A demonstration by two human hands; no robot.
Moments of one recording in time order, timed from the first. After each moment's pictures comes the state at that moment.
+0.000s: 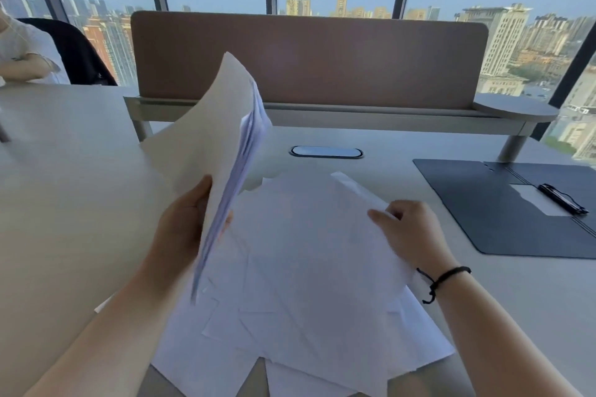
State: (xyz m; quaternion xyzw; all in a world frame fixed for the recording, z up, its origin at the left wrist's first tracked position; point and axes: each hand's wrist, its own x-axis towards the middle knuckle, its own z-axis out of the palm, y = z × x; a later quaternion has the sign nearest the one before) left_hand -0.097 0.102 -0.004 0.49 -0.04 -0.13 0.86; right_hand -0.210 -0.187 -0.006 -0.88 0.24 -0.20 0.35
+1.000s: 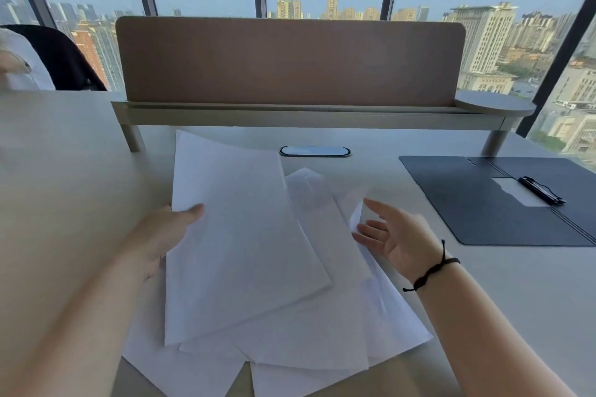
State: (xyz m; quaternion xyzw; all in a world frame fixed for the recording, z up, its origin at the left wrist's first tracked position) left_hand -0.084 0.137 -0.008 0.79 0.02 -0.11 0.60; right_hand -0.218 -0.185 -0.005 -0.49 0.34 -0.13 0.80
